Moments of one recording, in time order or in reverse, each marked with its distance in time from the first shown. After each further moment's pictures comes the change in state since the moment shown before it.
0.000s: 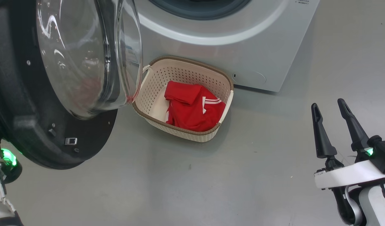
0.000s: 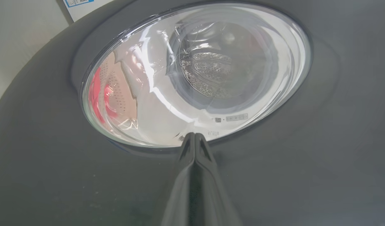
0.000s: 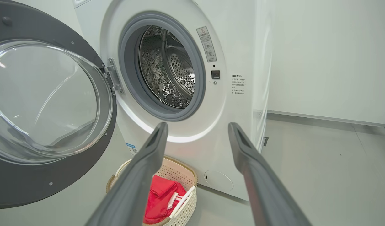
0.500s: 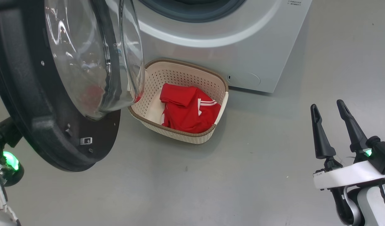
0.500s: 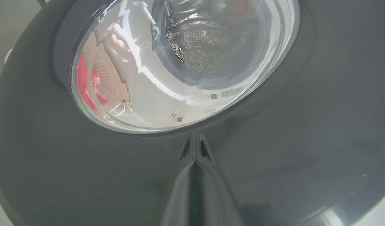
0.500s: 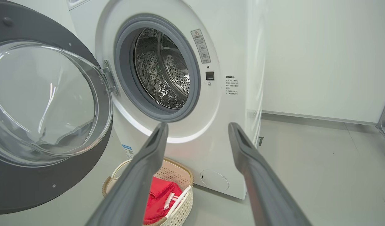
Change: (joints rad) left arm 0.073 -0.019 -0.061 -0.135 -0.067 -0.001 0.092; right arm -0.001 0.007 0.000 0.012 0.000 0.000 -0.009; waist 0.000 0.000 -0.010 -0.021
